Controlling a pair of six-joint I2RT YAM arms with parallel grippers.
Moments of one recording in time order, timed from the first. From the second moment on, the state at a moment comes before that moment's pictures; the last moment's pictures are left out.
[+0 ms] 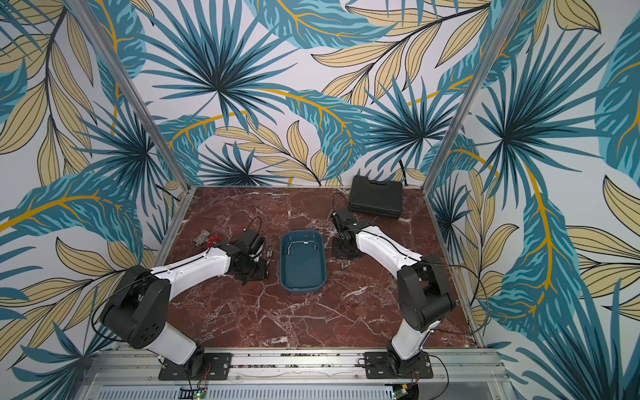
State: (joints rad) left arm -0.47 1.58 0.93 -0.64 0.05 -0.49; right arm 0.42 1.70 1.26 -0.80 0.08 0.45
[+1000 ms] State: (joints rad) left arm -0.44 1.66 0.96 -0.71 0.10 -0.43; right arm 0.42 1.70 1.25 -0.80 0.07 0.45
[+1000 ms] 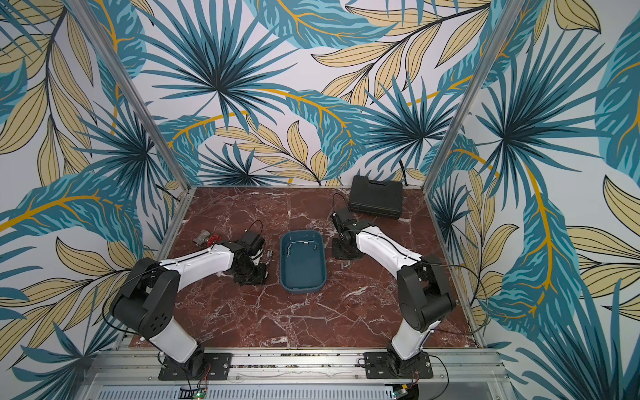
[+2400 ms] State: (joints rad) left arm -0.44 1.44 0.98 -0.77 -0.04 -0.49; right arm 0.56 1.88 1.54 -0.81 0.04 0.35
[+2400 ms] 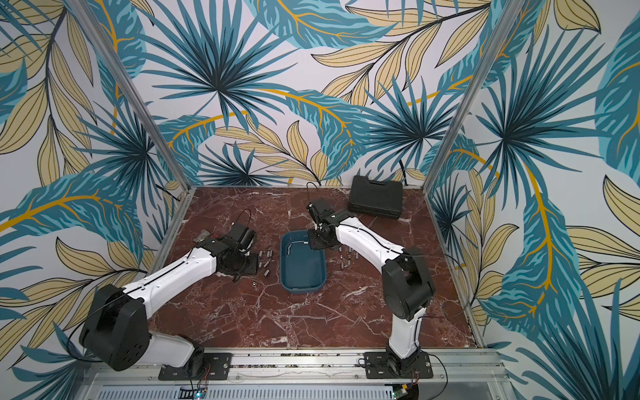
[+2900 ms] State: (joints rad) left arm -0.44 1.44 0.98 -0.75 -0.04 -0.51; right arm 0.59 2.18 1.76 -0.76 0.05 0.40
